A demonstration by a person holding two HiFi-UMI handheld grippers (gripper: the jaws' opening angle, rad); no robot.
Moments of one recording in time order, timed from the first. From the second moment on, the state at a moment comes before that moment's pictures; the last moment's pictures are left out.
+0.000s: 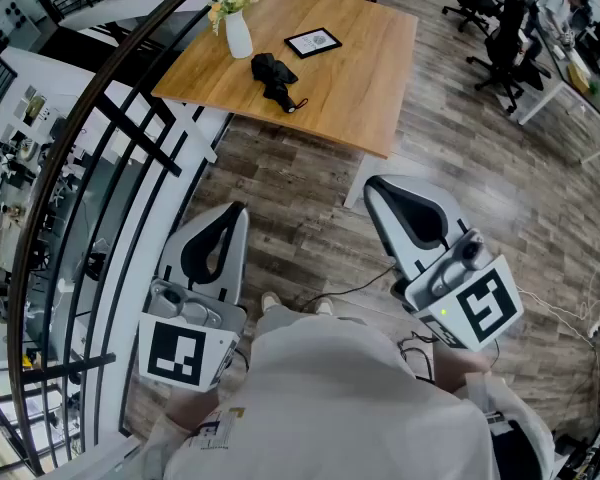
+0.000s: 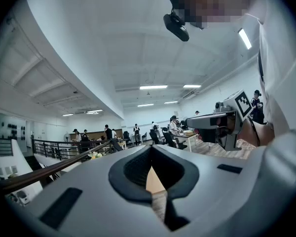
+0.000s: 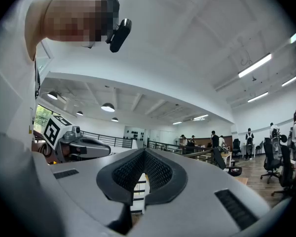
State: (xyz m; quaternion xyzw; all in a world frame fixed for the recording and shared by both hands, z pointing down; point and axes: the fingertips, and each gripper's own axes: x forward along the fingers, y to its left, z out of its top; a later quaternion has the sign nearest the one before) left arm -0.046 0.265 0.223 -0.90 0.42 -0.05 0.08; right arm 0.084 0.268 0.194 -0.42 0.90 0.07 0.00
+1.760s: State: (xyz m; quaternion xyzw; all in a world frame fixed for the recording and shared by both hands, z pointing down) left arm -0.019 0.133 0.234 -0.91 0.38 -0.05 0.13; right arm 0.121 0.150 0.197 -0.46 0.88 0.07 0.07
